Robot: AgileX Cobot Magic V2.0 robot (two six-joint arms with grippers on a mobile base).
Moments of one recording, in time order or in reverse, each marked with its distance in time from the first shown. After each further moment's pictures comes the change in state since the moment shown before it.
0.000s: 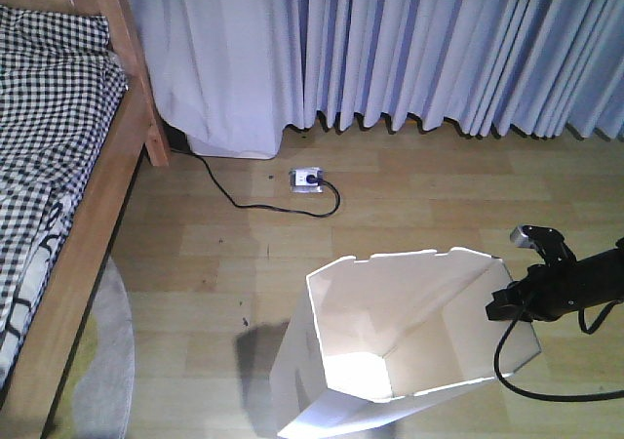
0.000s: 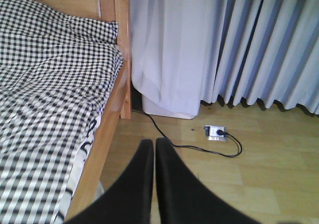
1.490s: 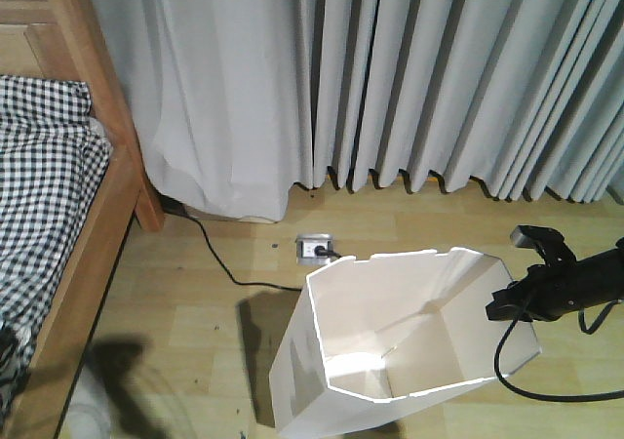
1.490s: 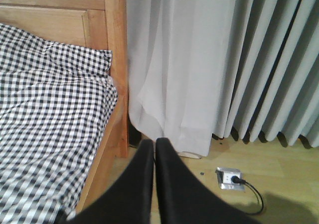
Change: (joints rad) left arm 0.000 0.000 0.000 0.000 0.000 0.000; right arm 0.000 0.000 0.000 0.000 0.000 0.000
